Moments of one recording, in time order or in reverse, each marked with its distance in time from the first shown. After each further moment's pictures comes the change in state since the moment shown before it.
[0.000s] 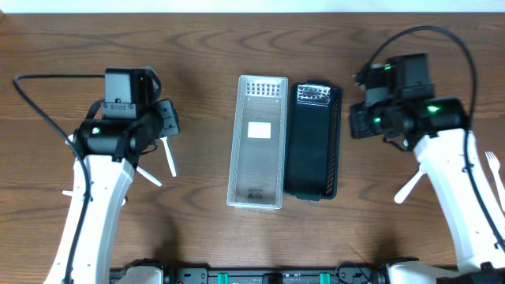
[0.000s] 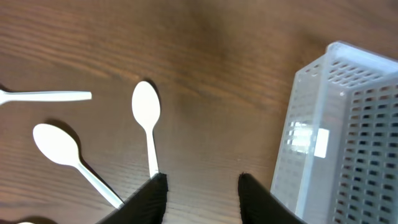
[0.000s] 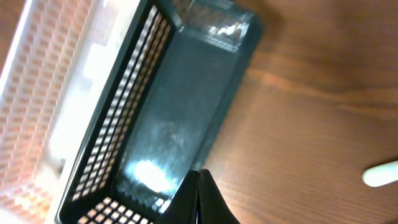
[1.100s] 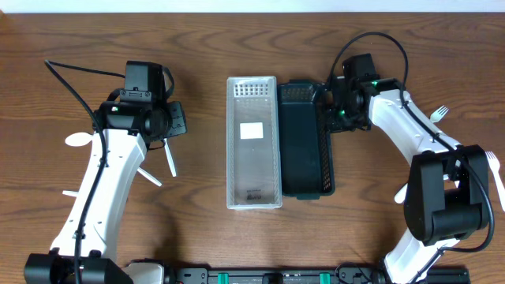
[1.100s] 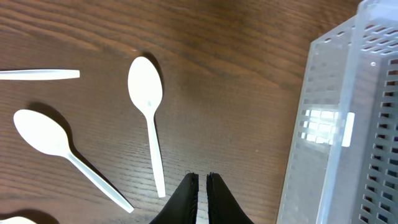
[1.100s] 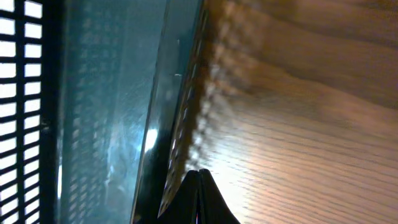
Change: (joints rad) left arm -0.014 0.135 0.000 -0.008 -0.024 0.003; right arm 0.005 0.441 0.005 0.219 -0.064 0.016
